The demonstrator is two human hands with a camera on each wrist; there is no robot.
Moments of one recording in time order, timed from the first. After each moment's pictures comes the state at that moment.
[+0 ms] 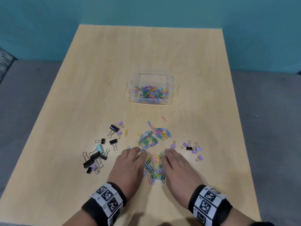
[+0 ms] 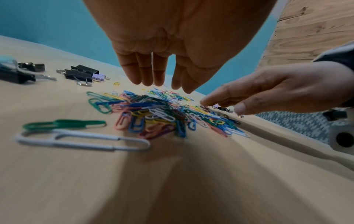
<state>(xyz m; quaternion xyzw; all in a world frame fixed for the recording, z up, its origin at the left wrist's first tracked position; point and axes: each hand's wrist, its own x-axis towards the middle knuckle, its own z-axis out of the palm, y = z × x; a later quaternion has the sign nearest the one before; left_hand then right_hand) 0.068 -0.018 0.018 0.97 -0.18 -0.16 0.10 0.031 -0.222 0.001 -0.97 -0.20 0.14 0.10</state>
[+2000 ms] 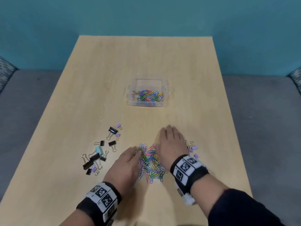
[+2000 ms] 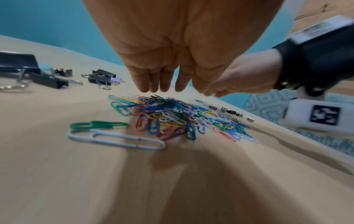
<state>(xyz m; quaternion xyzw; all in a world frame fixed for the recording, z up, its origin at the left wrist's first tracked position) 0.063 -0.001 0.000 0.95 -0.23 -0.11 0.17 0.103 -0.200 0.009 -0.98 -0.04 0.16 0.07</state>
